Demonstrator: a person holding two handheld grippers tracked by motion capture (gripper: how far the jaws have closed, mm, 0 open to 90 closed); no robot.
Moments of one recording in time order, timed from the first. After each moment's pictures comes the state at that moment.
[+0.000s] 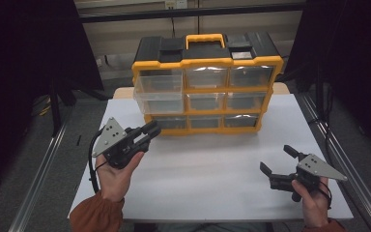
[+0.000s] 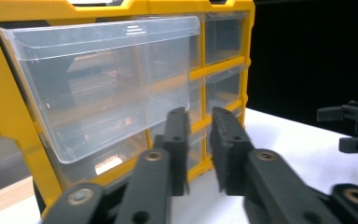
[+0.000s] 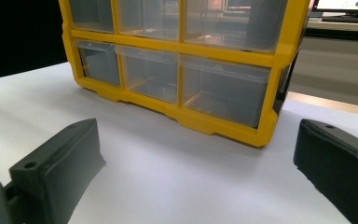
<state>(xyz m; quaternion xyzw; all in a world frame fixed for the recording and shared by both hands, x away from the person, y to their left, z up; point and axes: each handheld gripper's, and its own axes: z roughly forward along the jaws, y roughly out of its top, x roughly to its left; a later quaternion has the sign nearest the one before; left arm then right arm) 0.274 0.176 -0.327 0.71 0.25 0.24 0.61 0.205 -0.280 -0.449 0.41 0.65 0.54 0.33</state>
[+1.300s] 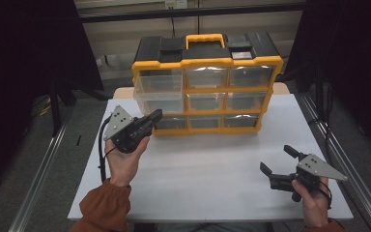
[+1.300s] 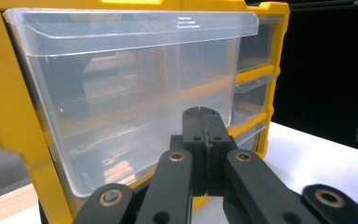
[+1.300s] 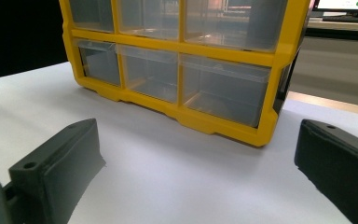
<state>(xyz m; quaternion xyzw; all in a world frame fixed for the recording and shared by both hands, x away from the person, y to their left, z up) 0.310 0.164 -0.335 0.70 0.27 0.26 0.61 0.204 -0.281 -0.450 0.41 0.66 0.54 0.33</state>
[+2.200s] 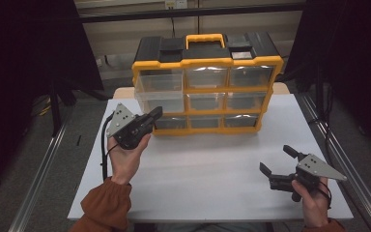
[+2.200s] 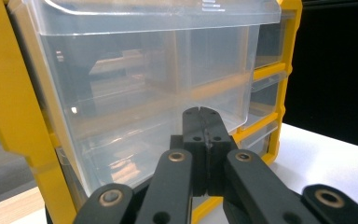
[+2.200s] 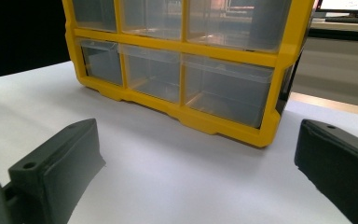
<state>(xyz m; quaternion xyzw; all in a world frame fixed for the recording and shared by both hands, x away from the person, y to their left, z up) 0.322 0.163 -0.341 0.69 0.27 0.26 0.62 0.205 -0.280 -0.450 0.41 0.66 0.54 0.33</state>
